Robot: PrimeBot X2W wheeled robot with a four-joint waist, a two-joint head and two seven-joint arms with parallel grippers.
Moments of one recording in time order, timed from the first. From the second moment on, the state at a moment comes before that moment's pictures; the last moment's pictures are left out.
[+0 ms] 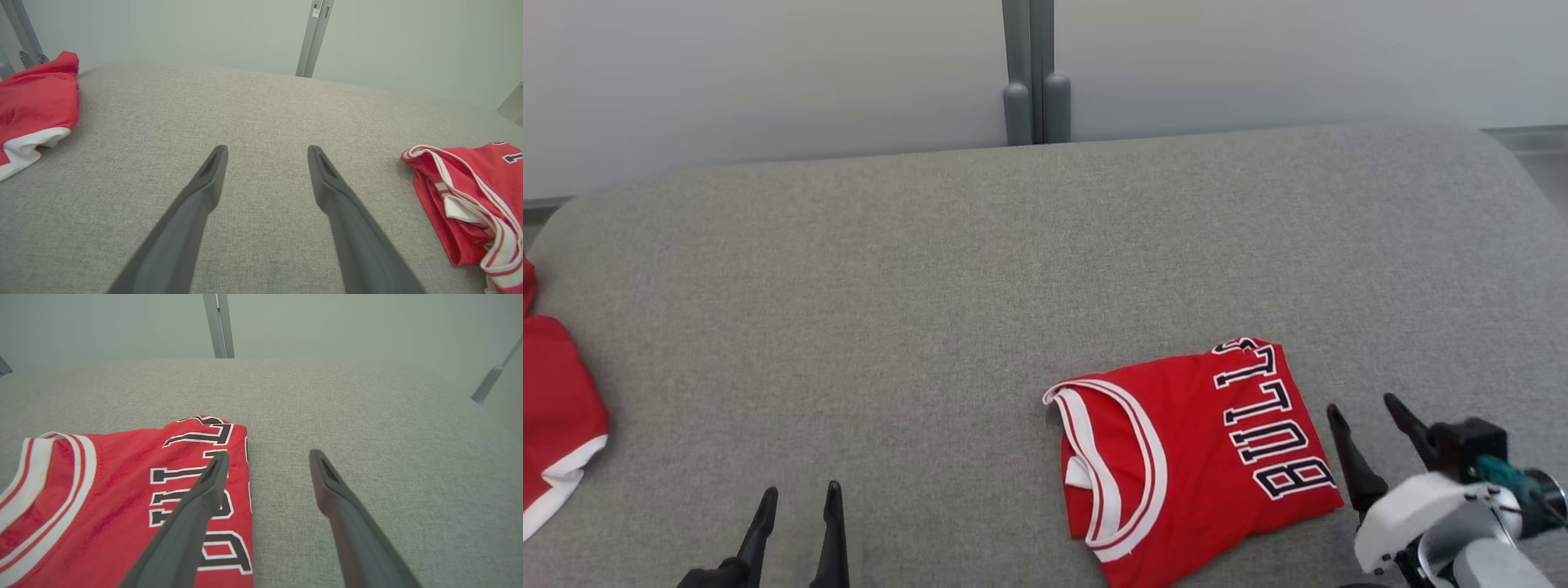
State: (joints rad) left arm 0.18 0.05 -0.01 0.17 -0.24 -0.13 -0.26; right arm -0.04 -0.26 0.13 0.35 0.31 0.13 -0.23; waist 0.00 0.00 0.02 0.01
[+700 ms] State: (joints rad) left arm 0.05 0.05 -0.04 0.19 -0.24 -0.13 -0.26; right arm -0.41 -0.50 0.60 0.46 0.87 0.13 0.19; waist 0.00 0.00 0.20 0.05
